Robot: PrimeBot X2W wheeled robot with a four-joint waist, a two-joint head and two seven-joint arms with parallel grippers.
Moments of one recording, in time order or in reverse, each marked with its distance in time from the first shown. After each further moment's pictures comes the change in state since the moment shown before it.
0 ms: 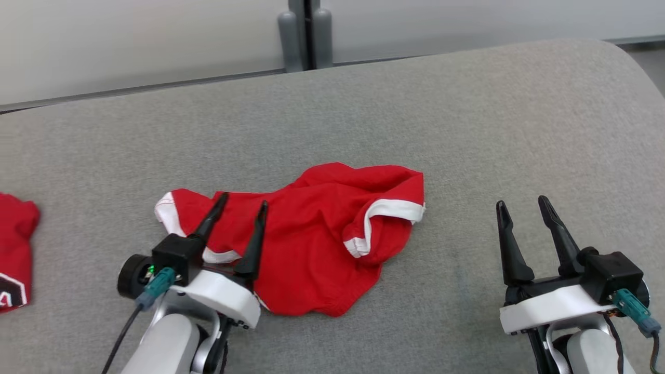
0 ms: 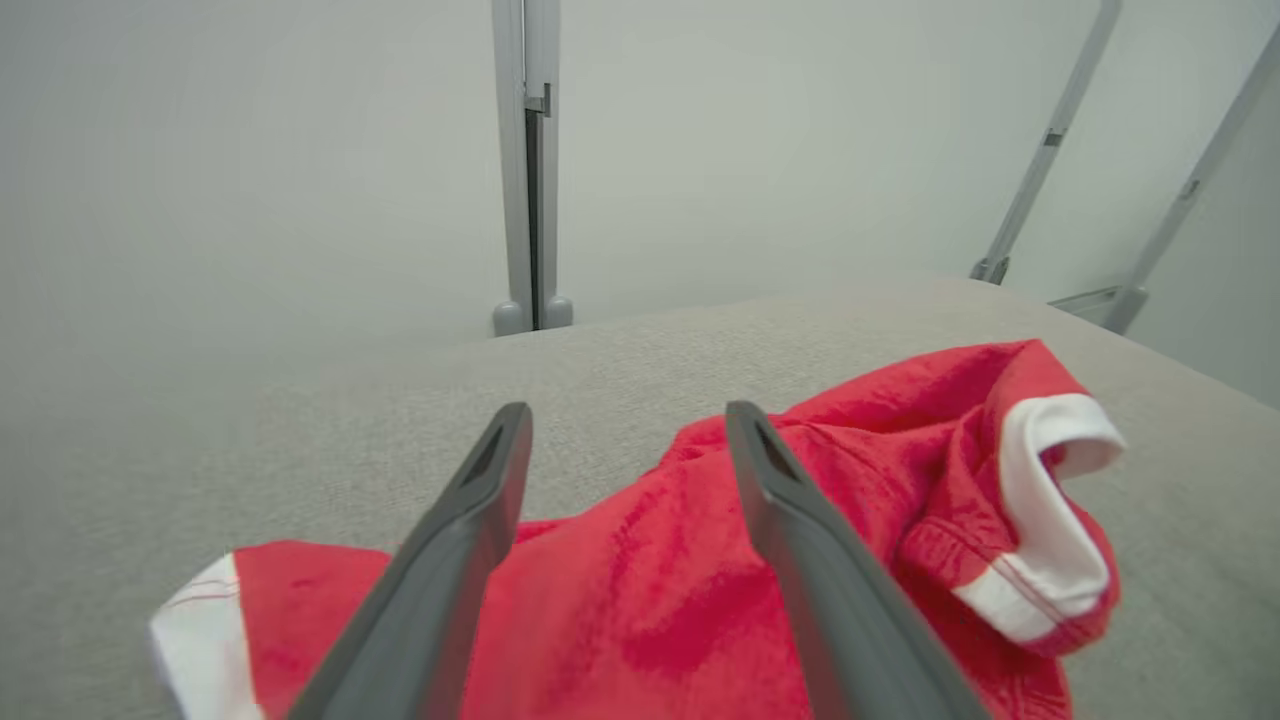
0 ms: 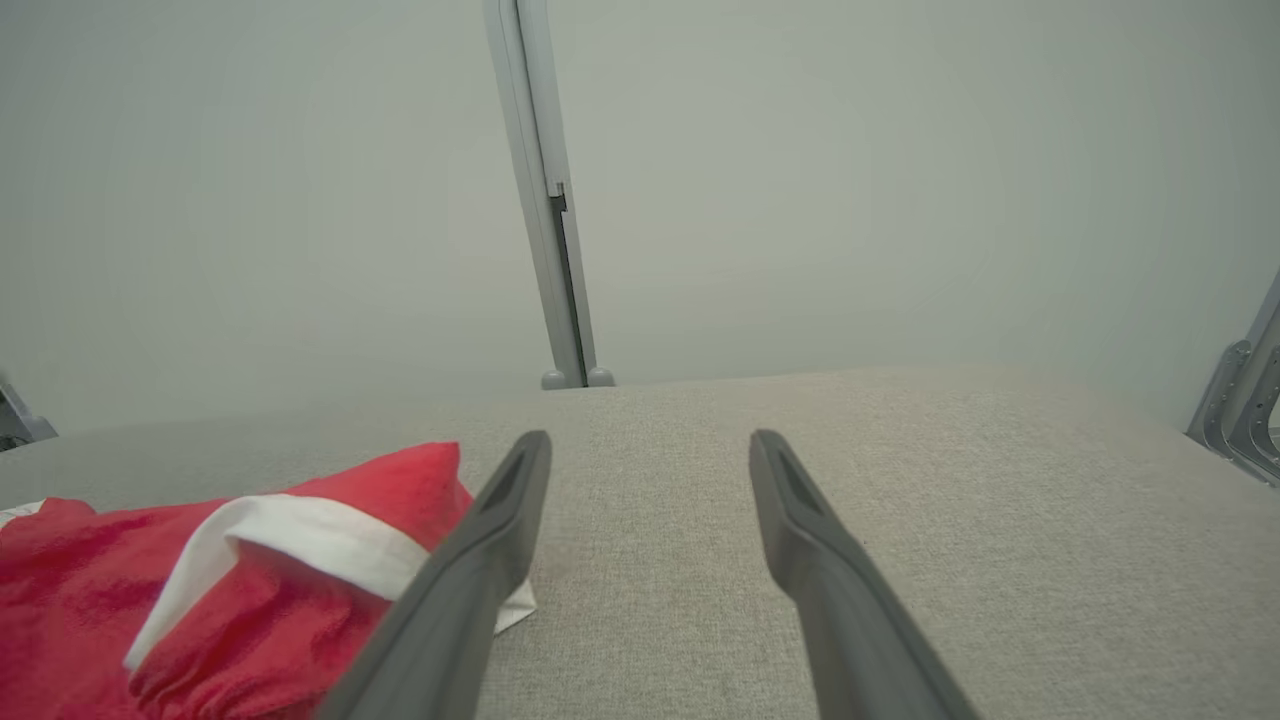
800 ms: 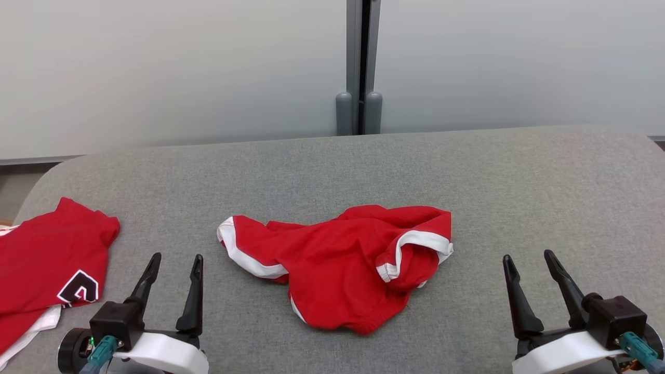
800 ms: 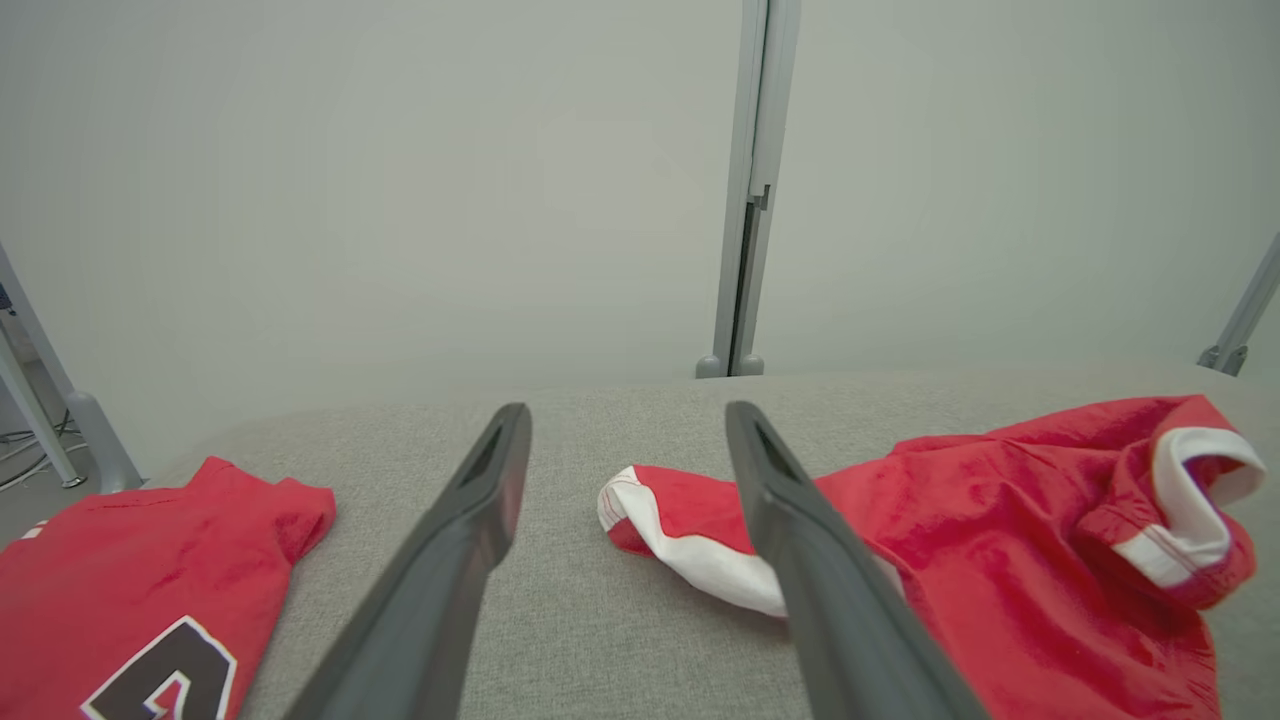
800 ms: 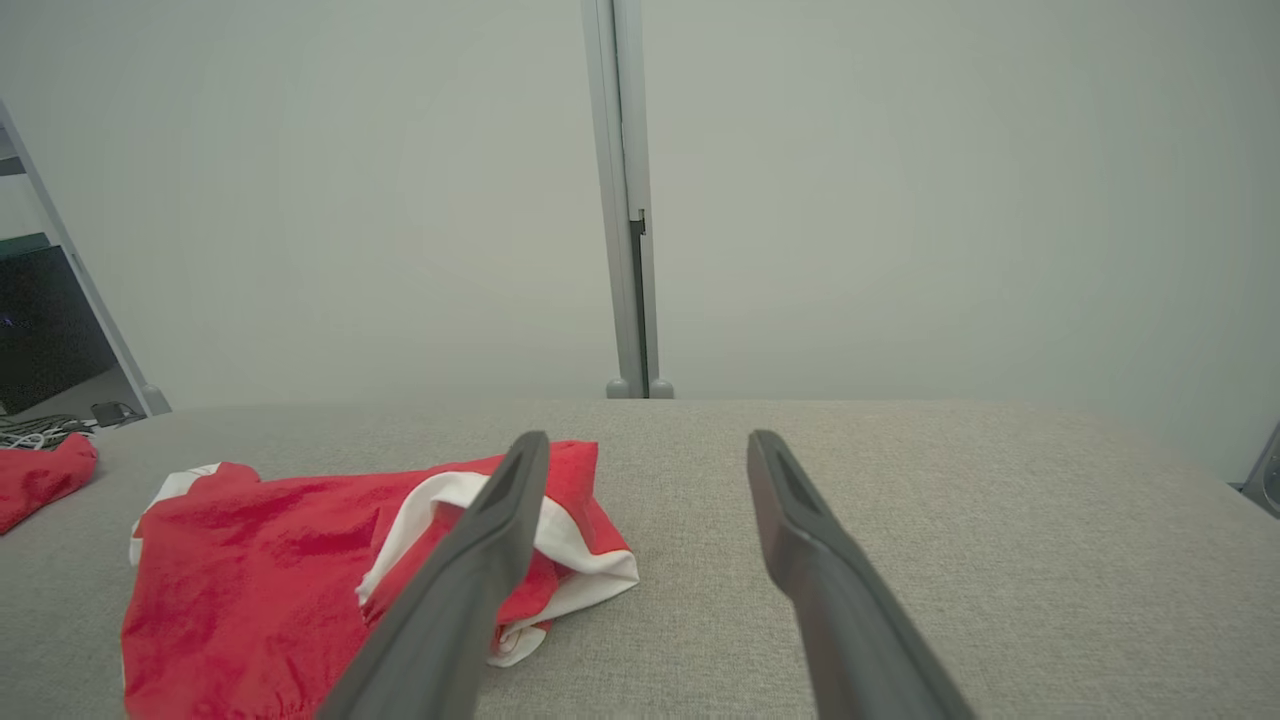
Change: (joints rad) left arm 0.254 0.085 0.162 -0.095 -0.007 0.073 -0.055; right arm 0.203 -0.019 -0.024 -0.134 -0.010 0.000 0.120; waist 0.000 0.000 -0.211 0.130
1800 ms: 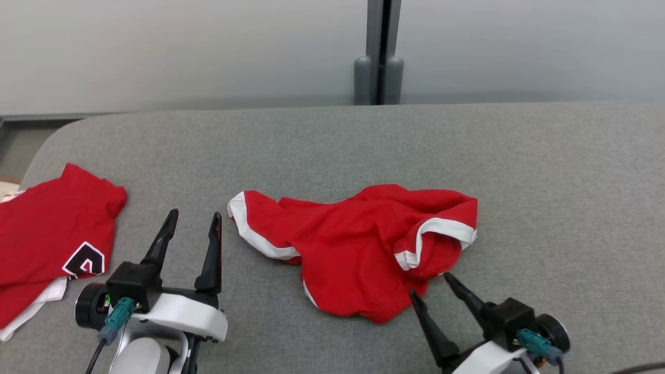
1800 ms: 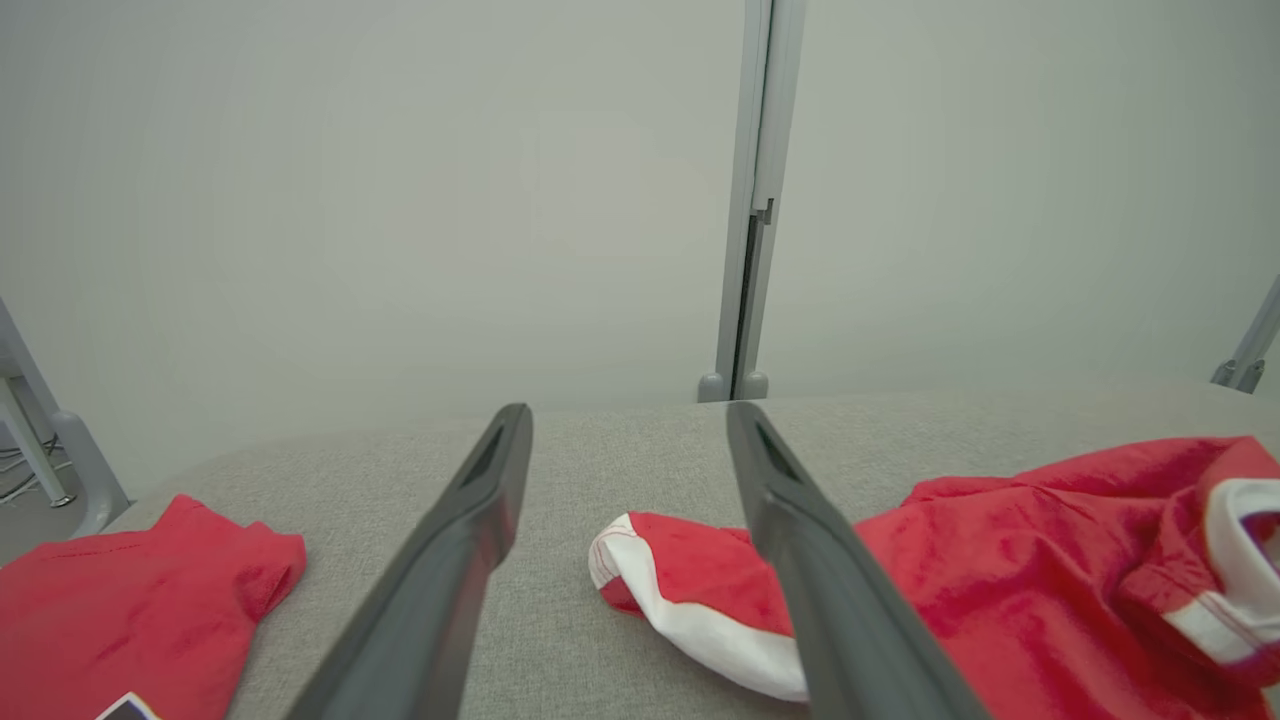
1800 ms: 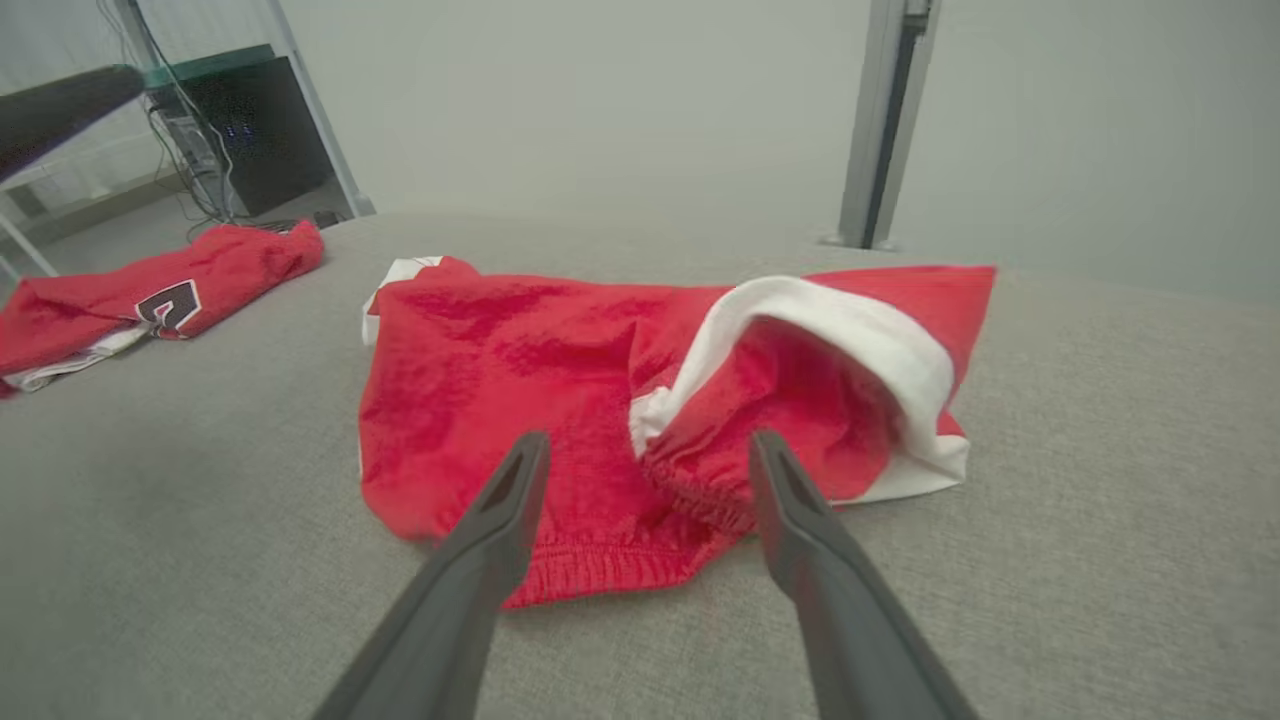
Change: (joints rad) left arm -0.109 -0.035 -0.027 0.006 0.026 0.011 0.000; right arm -0.062 -0.025 0.276 0.081 0.012 0.000 0.065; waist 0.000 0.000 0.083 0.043
